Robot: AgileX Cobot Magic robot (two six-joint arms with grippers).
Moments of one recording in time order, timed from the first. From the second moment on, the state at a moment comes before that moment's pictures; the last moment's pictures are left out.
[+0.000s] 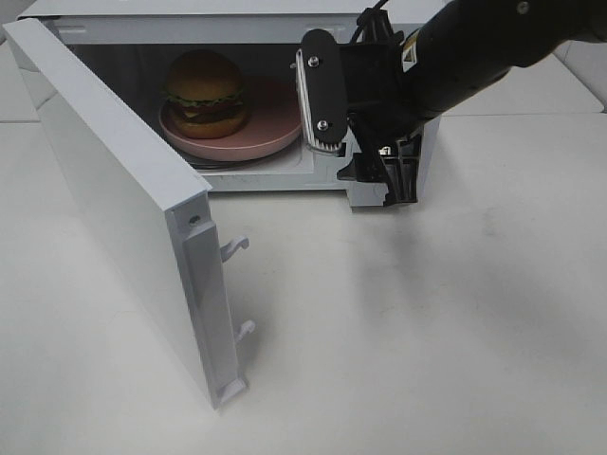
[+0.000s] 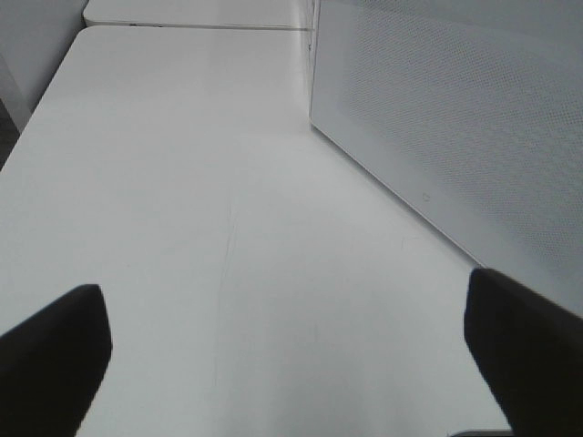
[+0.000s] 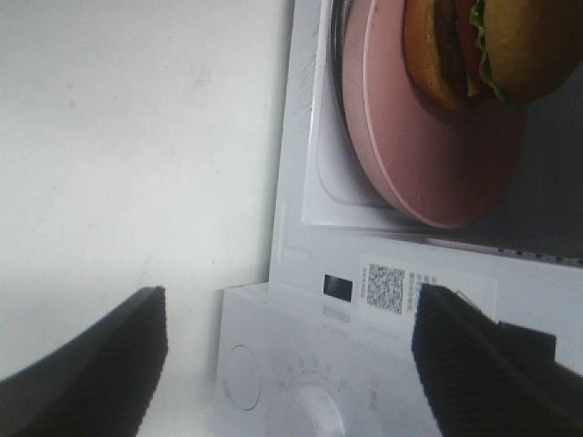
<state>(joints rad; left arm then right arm) 0.04 -0.01 -0.52 -0.07 1.09 0.02 0.57 1.66 -1.11 -0.04 0.30 -1.13</state>
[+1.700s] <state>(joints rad) 0.04 -0.01 -0.52 -0.07 1.09 0.02 0.57 0.84 -0.81 -0.03 0.99 -0.01</state>
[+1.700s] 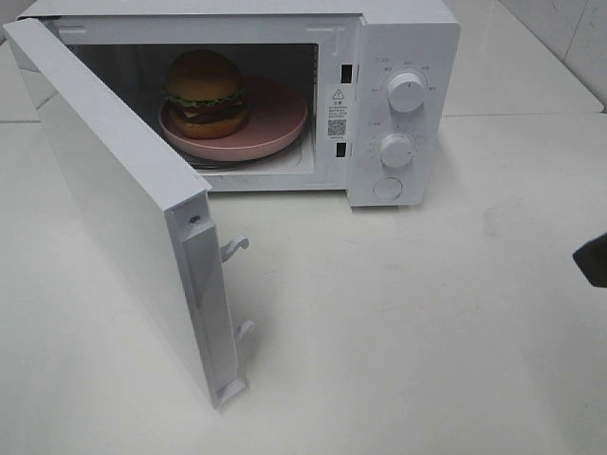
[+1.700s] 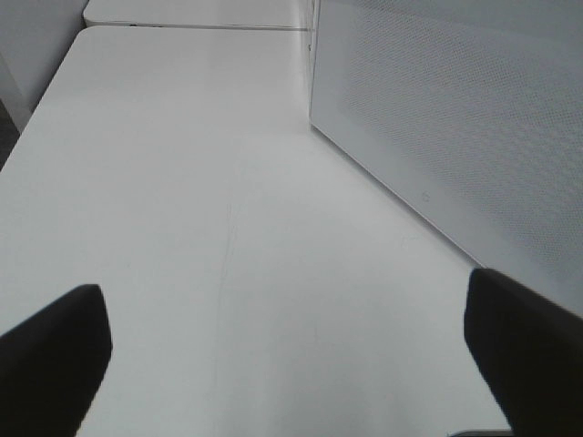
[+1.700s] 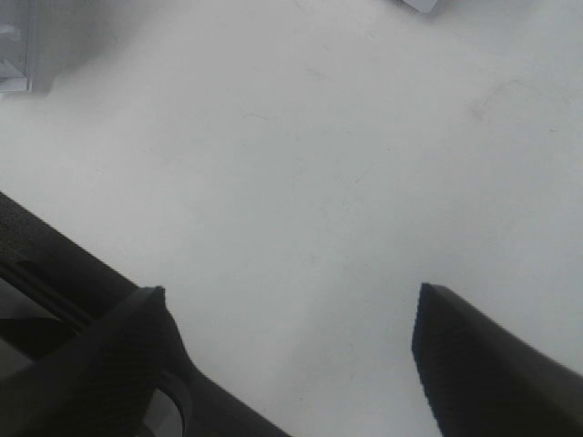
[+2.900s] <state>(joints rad) 0.04 -0.01 -0.52 -0.07 1.09 0.02 0.19 0.13 -0.50 -0.04 0.99 0.02</state>
